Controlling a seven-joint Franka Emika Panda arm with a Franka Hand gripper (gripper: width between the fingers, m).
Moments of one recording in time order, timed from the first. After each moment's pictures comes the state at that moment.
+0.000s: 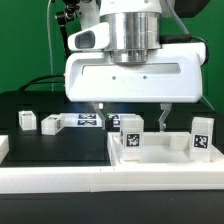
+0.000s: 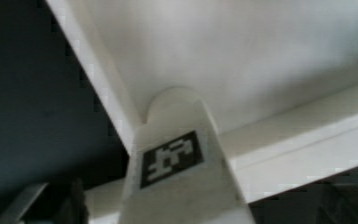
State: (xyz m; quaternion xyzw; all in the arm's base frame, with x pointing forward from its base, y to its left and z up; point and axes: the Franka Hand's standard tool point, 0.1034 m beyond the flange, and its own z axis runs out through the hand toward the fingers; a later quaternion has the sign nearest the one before) arm 0.624 0.011 0.076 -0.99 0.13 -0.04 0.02
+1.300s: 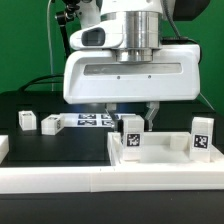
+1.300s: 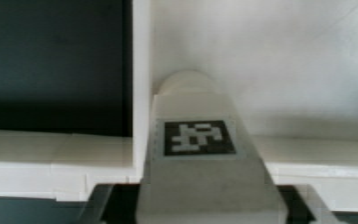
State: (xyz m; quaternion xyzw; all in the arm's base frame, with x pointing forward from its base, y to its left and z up) arm 0.627 0.008 0.076 -1.00 -0.01 -0.06 0.01
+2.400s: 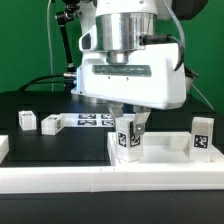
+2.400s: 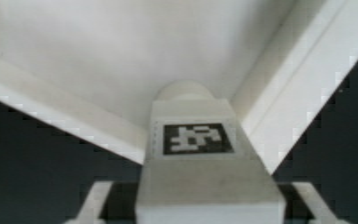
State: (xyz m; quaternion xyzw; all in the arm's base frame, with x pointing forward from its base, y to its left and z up) arm 0.624 0.004 0.074 -0.85 0.52 -0.03 0.04
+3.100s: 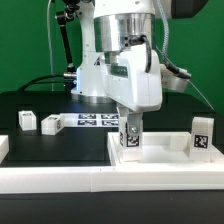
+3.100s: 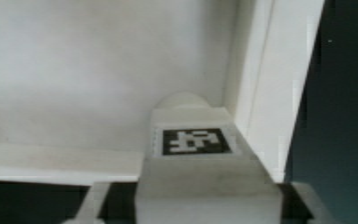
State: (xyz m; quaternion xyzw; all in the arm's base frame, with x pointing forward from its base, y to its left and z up) arm 0.622 0.006 0.073 -0.72 0.69 -0.01 0.06
